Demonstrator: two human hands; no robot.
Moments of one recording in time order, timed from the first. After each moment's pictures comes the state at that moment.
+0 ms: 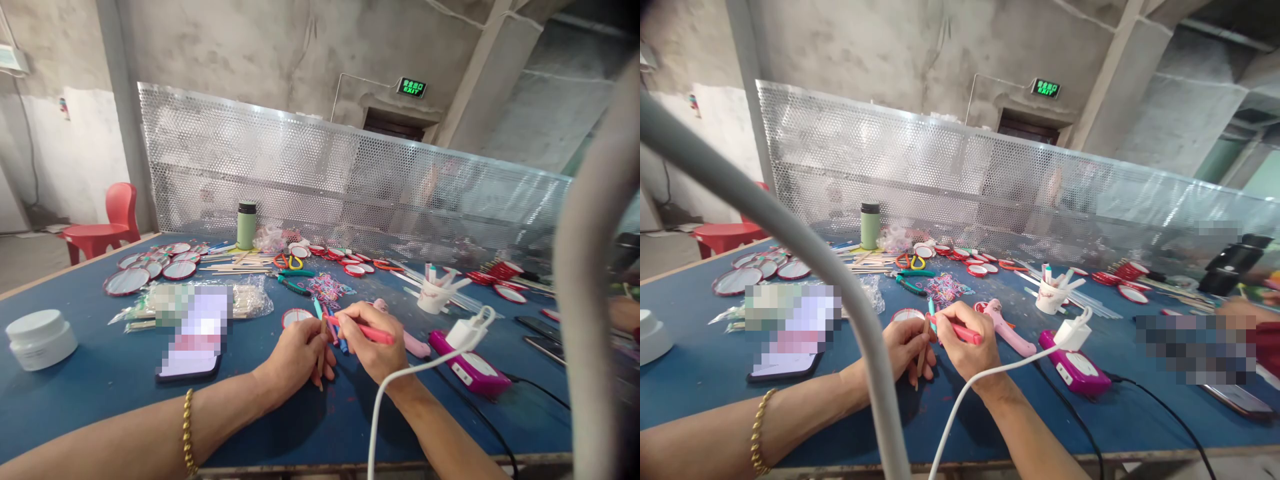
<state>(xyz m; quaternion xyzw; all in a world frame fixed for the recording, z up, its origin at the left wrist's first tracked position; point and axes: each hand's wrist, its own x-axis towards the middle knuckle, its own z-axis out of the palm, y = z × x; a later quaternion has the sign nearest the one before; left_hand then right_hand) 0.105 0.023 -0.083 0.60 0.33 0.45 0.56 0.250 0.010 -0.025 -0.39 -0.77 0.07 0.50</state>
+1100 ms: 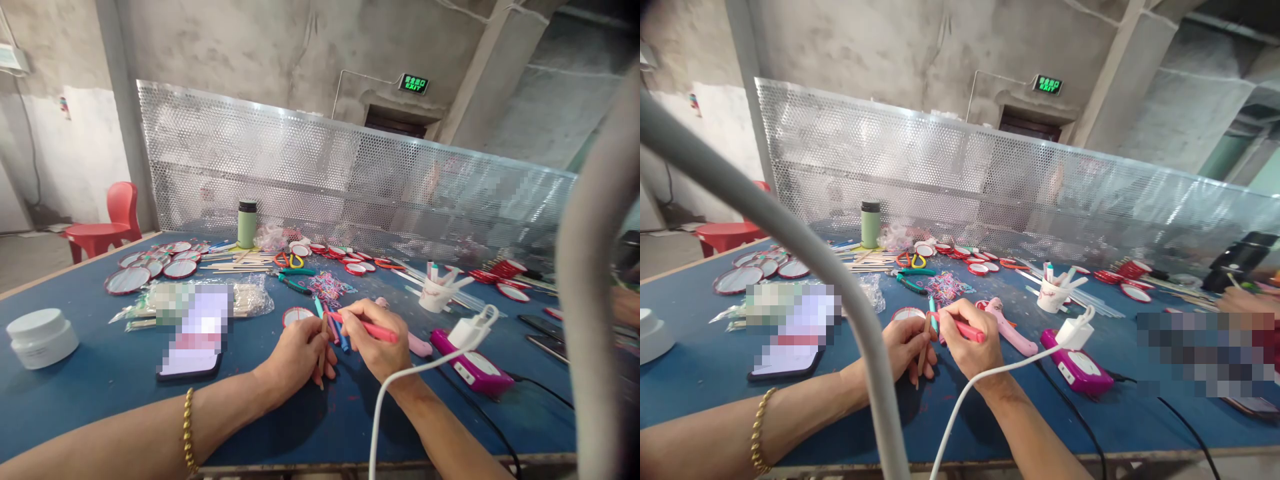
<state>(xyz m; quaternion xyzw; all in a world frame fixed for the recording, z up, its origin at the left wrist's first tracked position) 0.105 0.023 -0.081 0.60 0.34 0.45 0.56 0.249 0.008 -0.022 -0.39 -0.77 0.07 0.51</state>
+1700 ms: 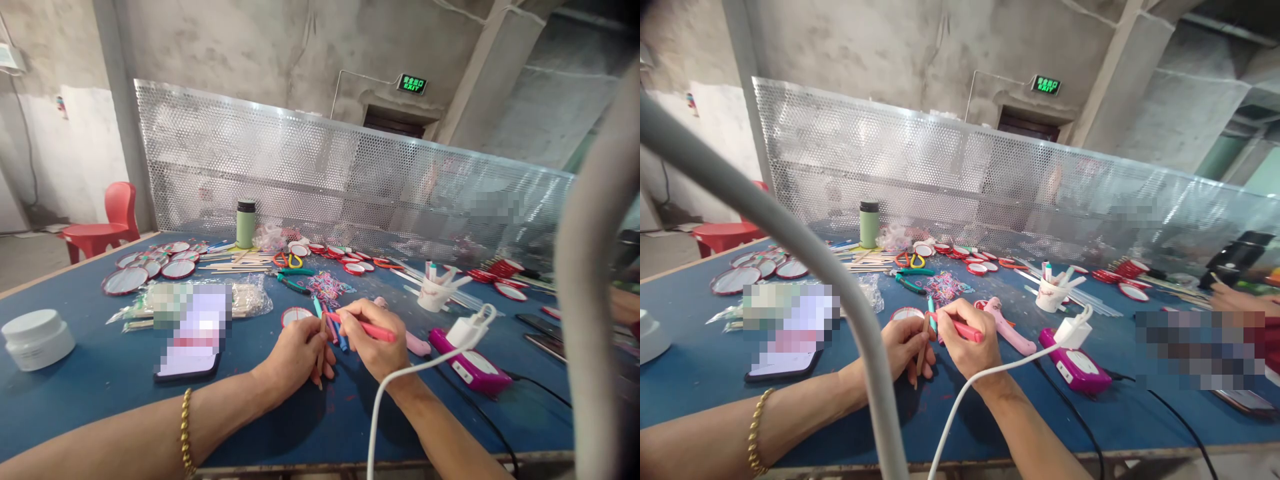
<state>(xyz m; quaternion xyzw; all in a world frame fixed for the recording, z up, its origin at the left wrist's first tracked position) 0.106 0.022 -0.080 0.59 0.34 0.46 0.57 0.249 0.009 -0.023 -0.38 -0.77 0.09 0.51</state>
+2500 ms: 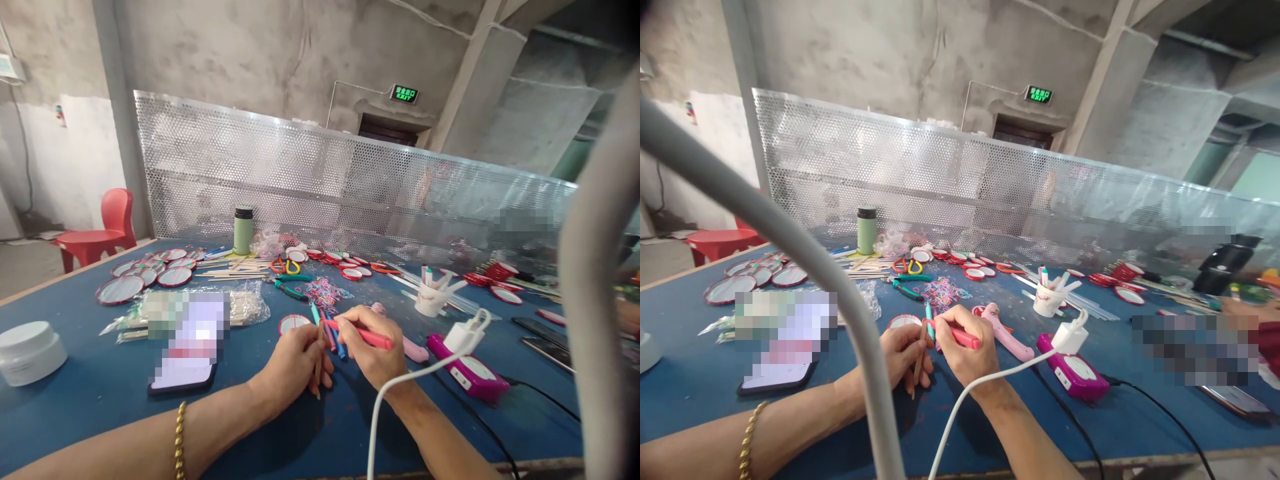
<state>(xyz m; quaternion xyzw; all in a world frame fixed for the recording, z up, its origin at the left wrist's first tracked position) 0.107 0.027 -0.088 0.60 0.33 0.46 0.57 0.249 0.008 -0.022 -0.38 -0.76 0.07 0.52</state>
